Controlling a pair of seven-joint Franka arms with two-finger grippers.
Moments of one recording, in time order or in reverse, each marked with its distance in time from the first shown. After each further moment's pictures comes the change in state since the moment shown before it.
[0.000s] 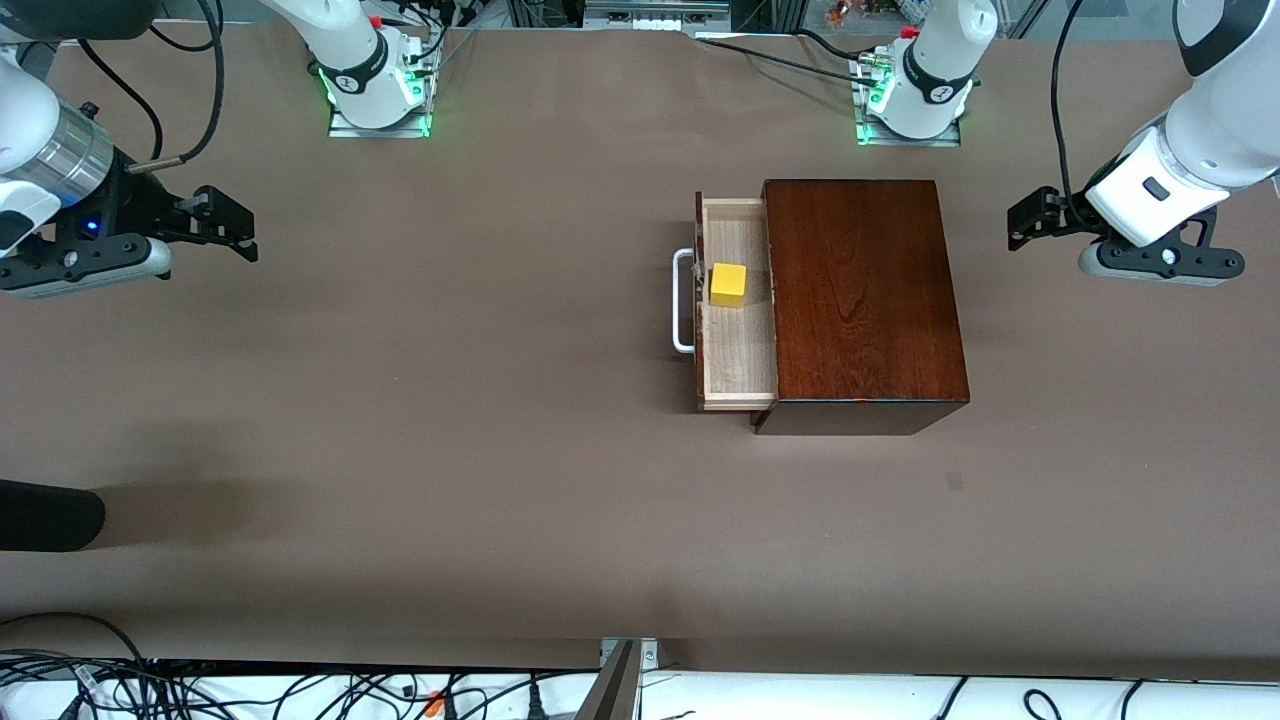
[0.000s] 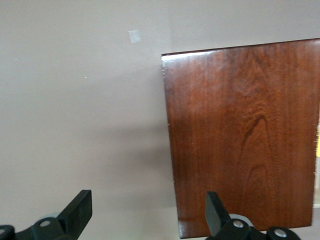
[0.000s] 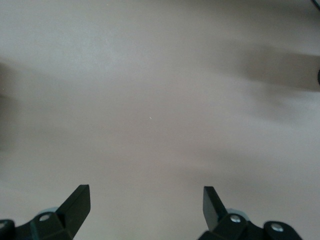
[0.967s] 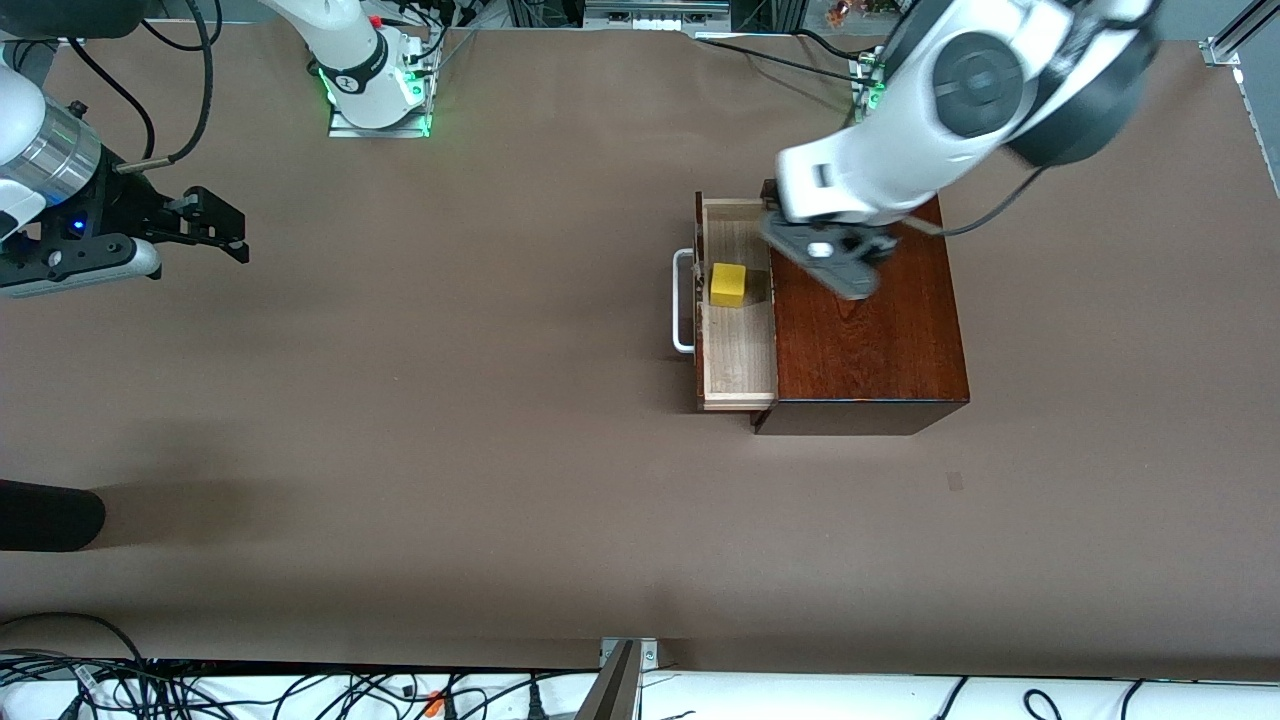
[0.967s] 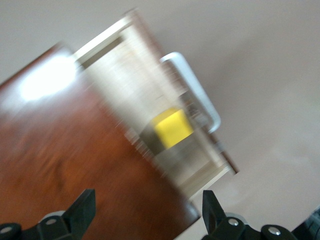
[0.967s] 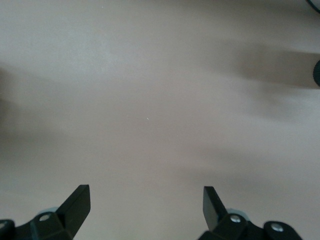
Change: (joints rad) left arm -0.037 0.326 -0.455 0.238 -0.093 0.056 0.169; right arm 0.000 0.000 -0.016 0.002 0.000 0.000 0.007
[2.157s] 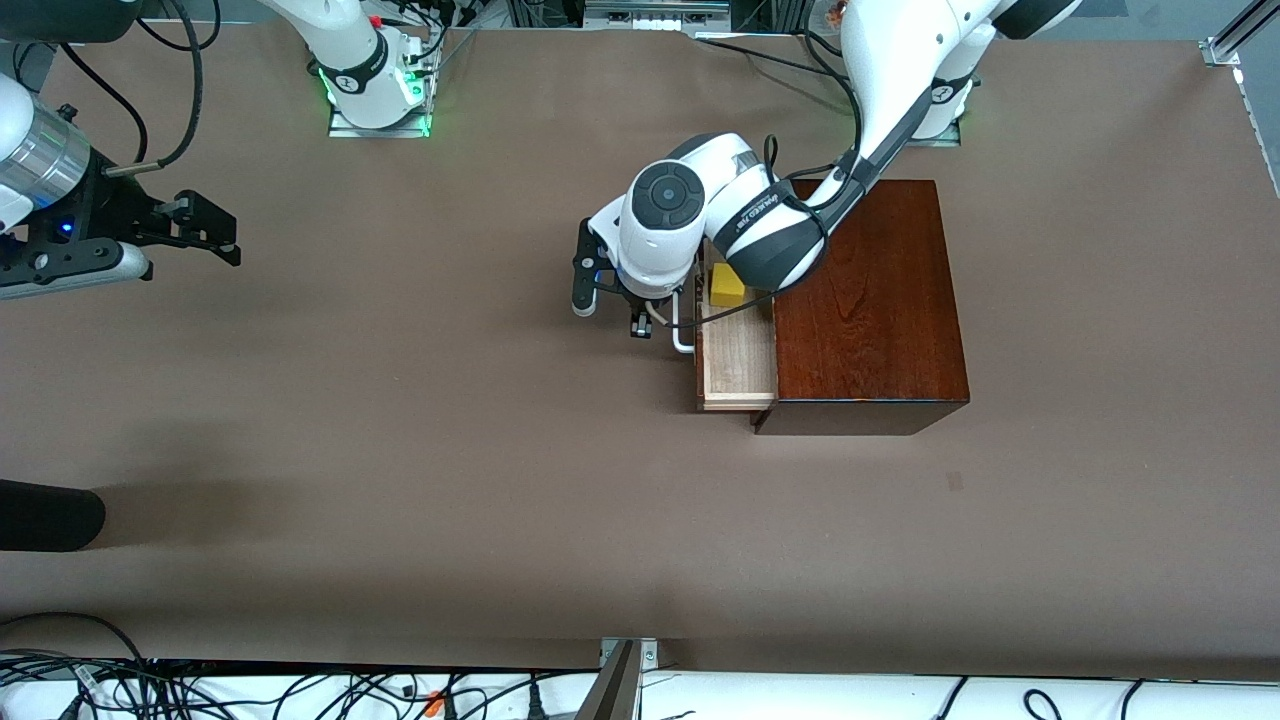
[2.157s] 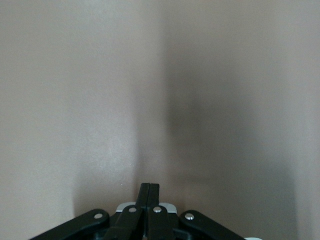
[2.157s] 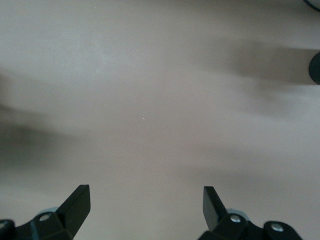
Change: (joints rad) left arm -0.269 0.424 -0.017 0.110 0.321 0.385 0.591; right arm 0.001 0.008 -0.021 0.002 -0.001 0.000 0.005
